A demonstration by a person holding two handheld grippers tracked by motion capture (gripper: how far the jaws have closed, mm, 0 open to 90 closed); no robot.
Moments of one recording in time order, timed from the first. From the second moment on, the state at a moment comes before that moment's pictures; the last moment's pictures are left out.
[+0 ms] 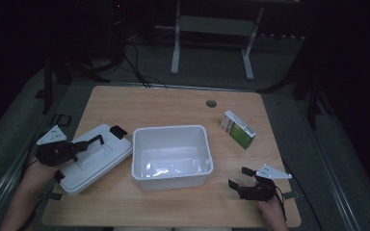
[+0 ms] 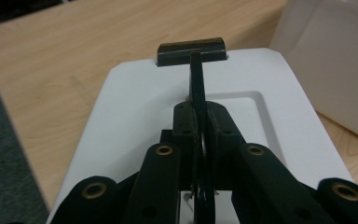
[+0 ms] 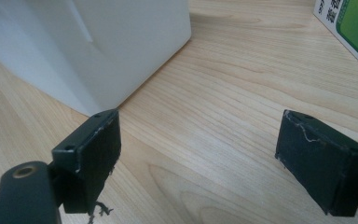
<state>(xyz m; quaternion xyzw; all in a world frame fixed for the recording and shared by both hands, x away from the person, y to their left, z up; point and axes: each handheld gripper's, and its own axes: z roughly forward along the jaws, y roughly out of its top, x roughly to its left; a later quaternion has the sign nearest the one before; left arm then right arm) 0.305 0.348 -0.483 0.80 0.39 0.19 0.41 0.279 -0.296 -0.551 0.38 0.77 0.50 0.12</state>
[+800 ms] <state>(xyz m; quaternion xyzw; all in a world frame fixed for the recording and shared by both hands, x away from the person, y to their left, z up) 0.312 0.344 -0.513 0.81 0.42 0.14 0.40 0.279 -0.296 -0.550 0.38 0.77 0.50 0.12</state>
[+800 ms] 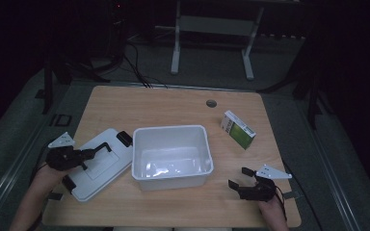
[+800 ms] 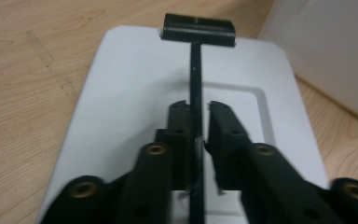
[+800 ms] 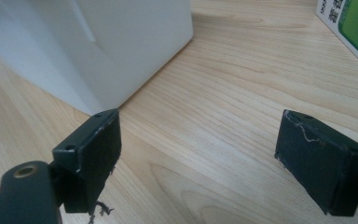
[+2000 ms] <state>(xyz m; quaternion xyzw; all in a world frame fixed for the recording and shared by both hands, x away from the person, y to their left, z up) 0.313 0.345 -0.510 0.80 0.43 0.12 0.39 0.314 -0.350 -0.509 0.43 0.76 0.47 0.16</state>
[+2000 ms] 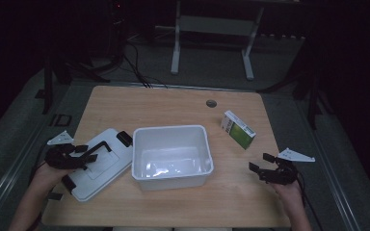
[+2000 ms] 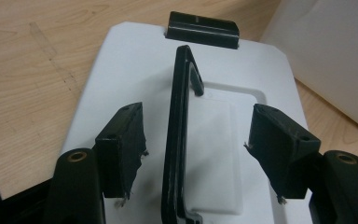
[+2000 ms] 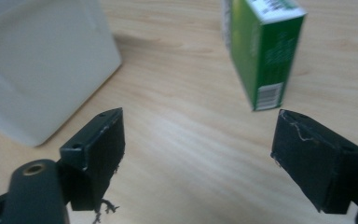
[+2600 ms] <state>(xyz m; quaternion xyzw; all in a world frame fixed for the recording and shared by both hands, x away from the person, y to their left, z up) 0.311 0.347 -0.511 0.81 0.43 0.12 0.38 0.382 -0.350 -0.488 0.44 0.77 0.43 0.17</state>
